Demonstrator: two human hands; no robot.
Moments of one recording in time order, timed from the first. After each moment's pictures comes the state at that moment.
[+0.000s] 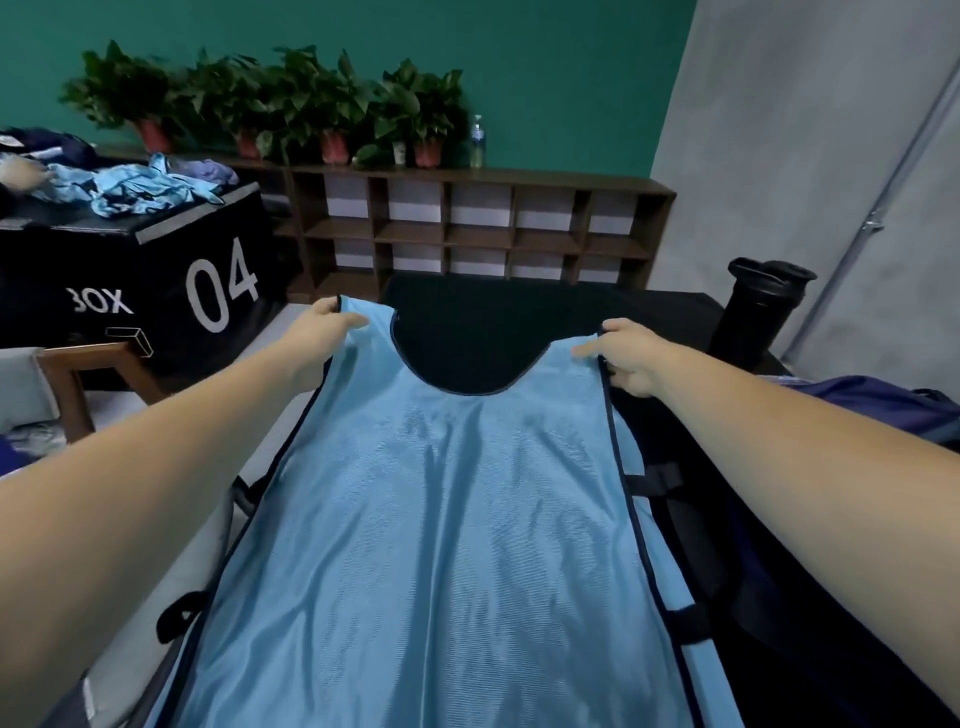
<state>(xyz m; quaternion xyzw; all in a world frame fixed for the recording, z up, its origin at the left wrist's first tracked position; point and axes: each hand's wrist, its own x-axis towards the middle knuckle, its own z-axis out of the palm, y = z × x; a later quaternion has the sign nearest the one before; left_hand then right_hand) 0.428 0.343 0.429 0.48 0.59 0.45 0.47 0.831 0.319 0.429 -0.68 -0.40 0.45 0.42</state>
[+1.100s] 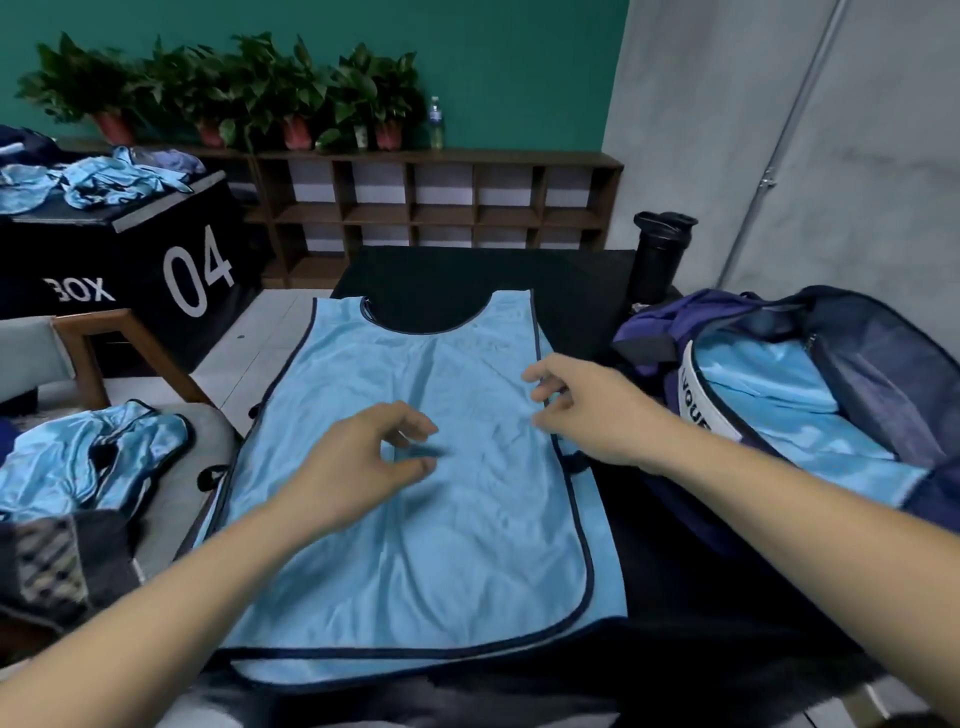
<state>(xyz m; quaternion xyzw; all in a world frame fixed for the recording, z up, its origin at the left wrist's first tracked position) 0.497 0.025 0.403 0.77 0.49 0.28 0.29 0.791 0.010 0.453 -0.63 -0.69 0.25 0.25</state>
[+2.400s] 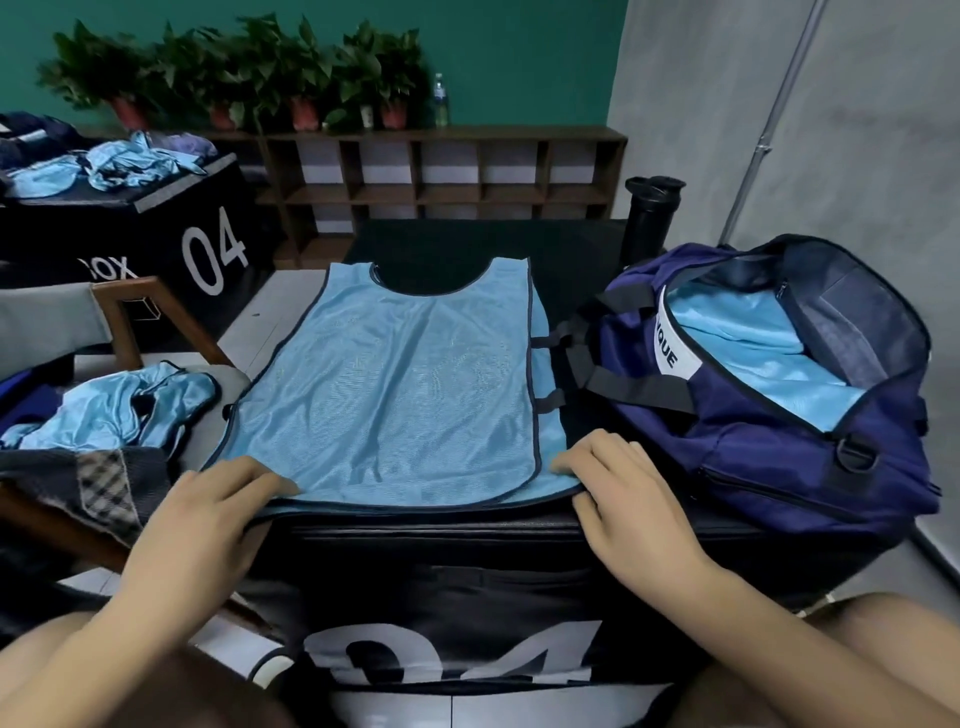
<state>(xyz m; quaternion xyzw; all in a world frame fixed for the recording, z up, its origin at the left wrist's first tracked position) 0.368 -0.101 0.354 0.84 0.49 0.22 -0.09 0.796 -0.150 0.358 -0.55 -0.78 -0.05 0.28</state>
